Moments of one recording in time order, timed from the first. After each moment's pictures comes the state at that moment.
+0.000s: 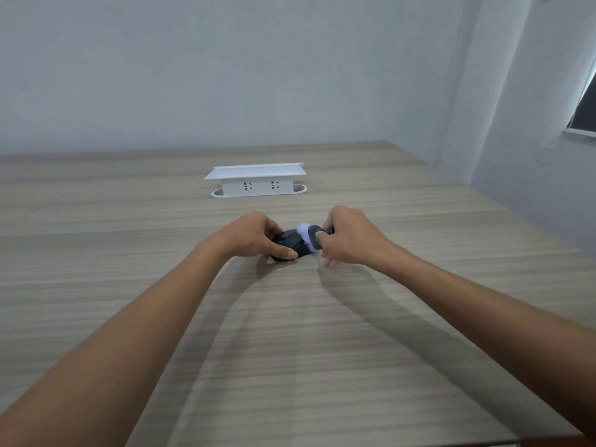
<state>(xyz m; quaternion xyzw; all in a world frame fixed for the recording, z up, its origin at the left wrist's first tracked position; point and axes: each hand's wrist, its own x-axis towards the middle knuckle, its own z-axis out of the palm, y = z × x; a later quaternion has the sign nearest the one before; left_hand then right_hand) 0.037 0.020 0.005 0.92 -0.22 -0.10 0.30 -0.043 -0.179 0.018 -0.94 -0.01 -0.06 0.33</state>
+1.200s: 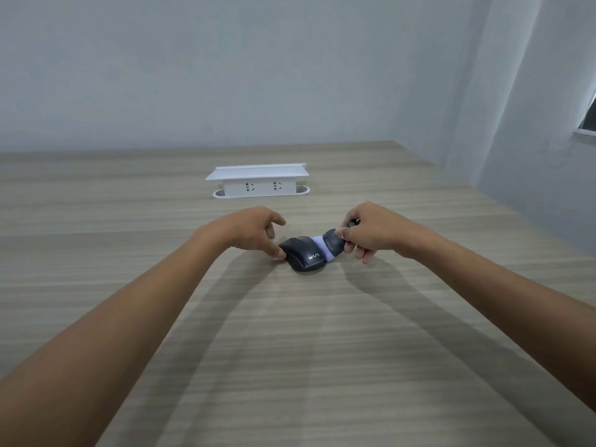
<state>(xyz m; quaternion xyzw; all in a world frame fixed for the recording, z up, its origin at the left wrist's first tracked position) 0.039 0.016 0.031 0.96 -0.20 -0.11 0.17 -0.028 -0.218 0.034 -0.93 0.01 0.03 0.37</state>
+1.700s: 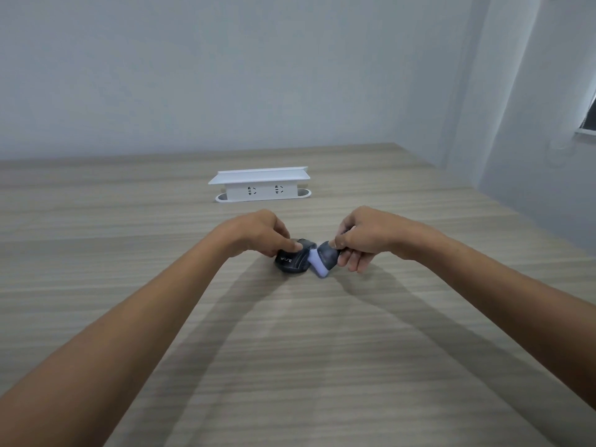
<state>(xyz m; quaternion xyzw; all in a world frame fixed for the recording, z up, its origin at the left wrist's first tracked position) 0.026 0.004 0.034 0.92 -0.14 -0.16 0.32 -0.037 -0.209 0.044 -0.91 -0.01 0.10 0.40</state>
